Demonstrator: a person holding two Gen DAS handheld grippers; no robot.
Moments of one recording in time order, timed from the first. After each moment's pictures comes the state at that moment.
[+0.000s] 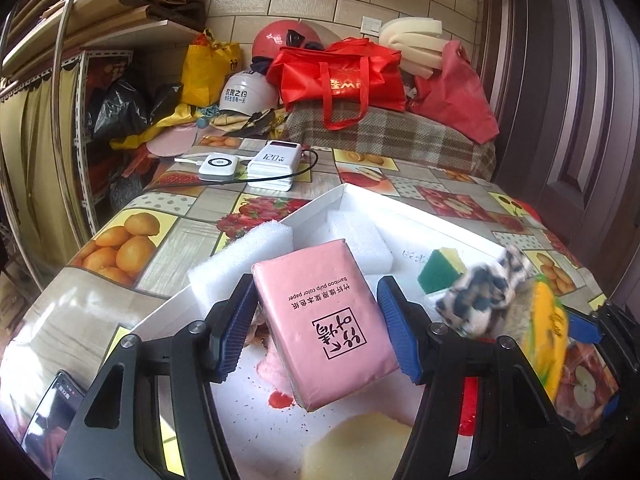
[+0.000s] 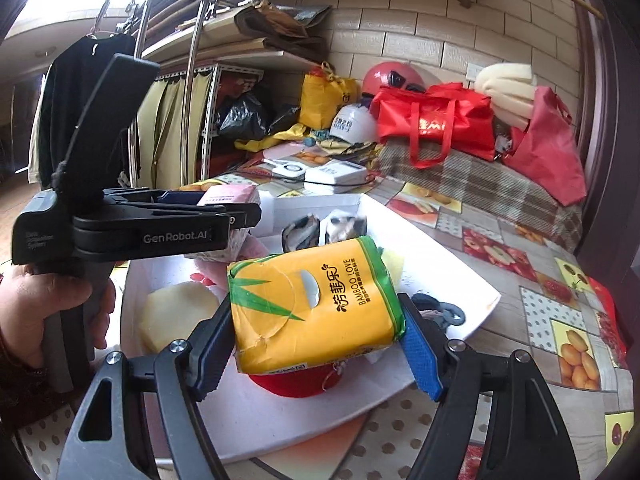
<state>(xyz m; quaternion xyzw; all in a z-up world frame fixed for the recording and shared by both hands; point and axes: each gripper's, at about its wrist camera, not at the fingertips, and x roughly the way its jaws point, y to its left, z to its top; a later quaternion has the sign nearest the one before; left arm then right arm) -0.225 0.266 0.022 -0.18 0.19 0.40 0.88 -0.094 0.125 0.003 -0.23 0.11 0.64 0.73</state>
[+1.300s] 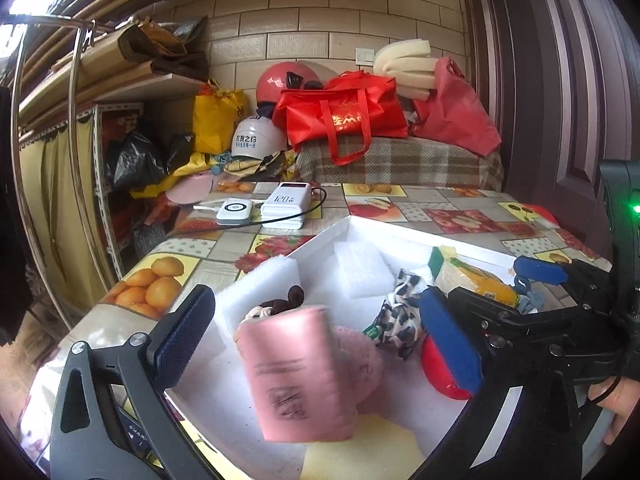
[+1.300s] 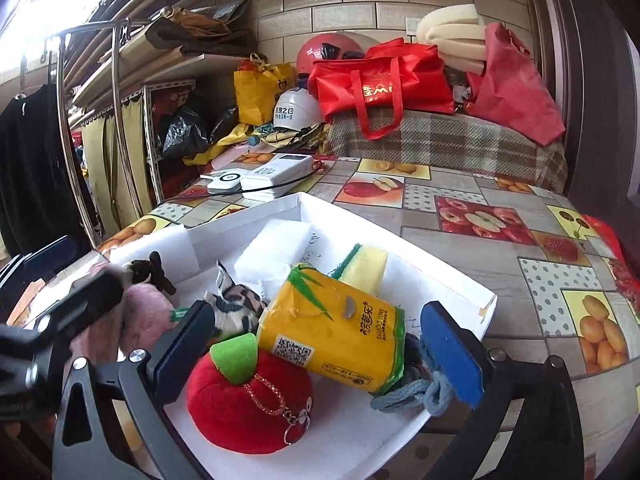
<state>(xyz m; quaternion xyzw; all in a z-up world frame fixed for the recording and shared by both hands) -0.225 0.234 0.033 -0.10 0.16 0.44 0.88 -0.036 0.175 0.006 -0.16 0.19 0.59 0.77</state>
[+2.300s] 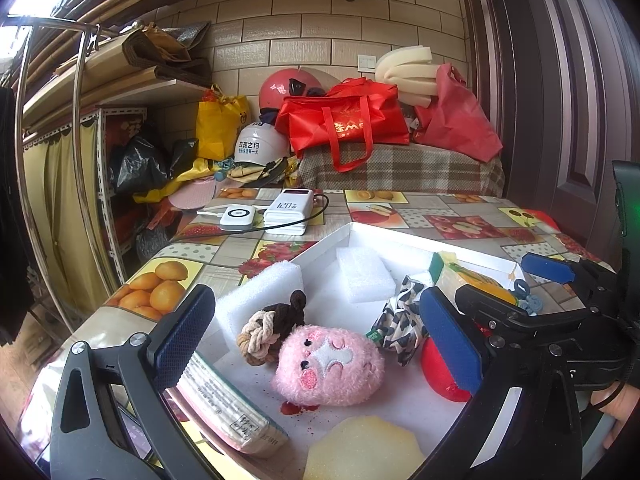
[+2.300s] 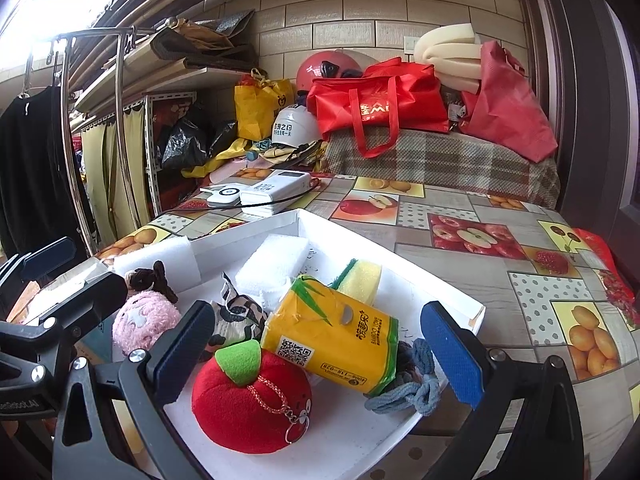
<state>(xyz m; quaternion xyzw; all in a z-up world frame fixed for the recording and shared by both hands) -0.230 0.232 0.034 -0.10 0.14 0.45 0.88 -0.043 0.166 0.013 -0.15 0.16 0.59 0.78</state>
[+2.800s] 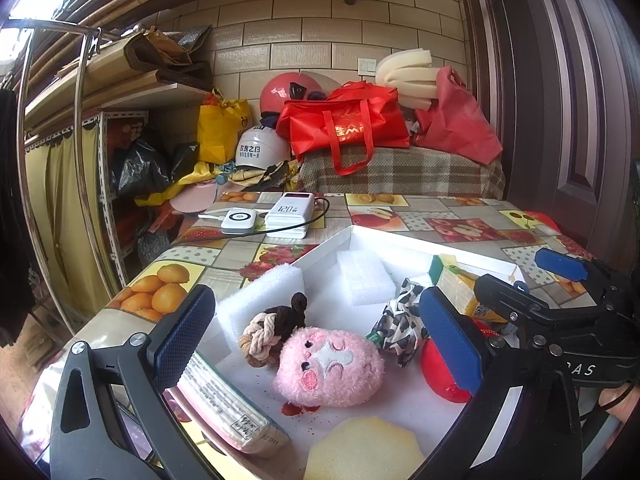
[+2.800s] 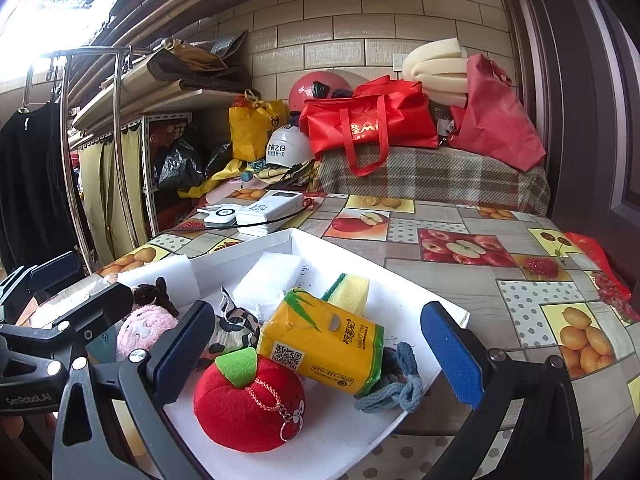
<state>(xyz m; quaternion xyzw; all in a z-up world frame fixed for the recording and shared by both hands) -0.232 0.230 0.036 -0.09 0.14 0.45 0.88 -0.042 0.150 0.018 -0.12 0.13 0.58 0.79</state>
